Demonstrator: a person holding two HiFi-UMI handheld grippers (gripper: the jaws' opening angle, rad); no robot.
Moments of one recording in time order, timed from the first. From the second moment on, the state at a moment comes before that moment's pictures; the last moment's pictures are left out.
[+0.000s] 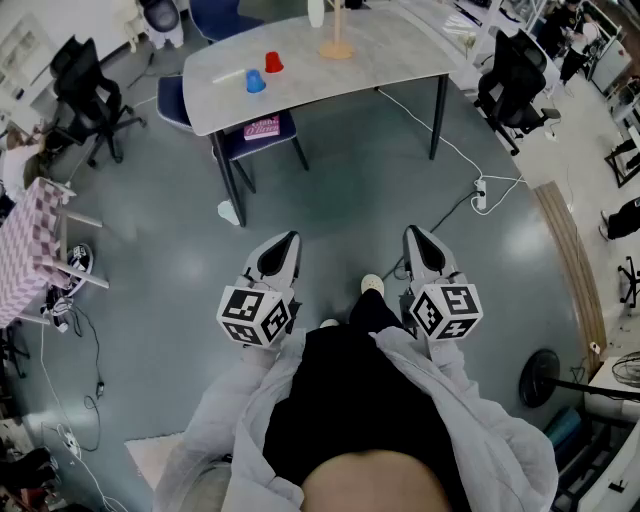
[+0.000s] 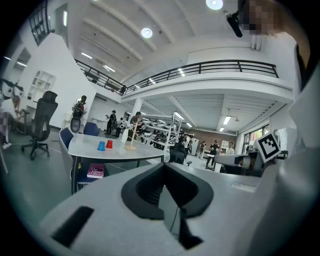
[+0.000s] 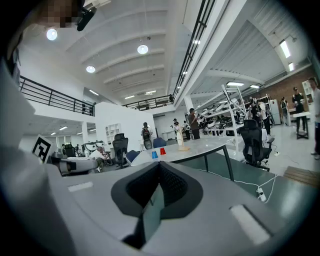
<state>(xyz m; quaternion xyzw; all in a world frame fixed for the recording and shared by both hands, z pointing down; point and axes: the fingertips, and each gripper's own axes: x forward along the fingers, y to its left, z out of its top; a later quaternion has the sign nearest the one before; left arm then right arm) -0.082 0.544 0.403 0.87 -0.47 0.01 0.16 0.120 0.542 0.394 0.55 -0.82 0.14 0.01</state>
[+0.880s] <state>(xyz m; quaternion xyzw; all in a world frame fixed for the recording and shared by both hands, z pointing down) -0.091 0.522 0.438 0.85 -0.49 0.04 0.19 0.107 0.496 0.420 0.52 -0.83 0.17 0.01</state>
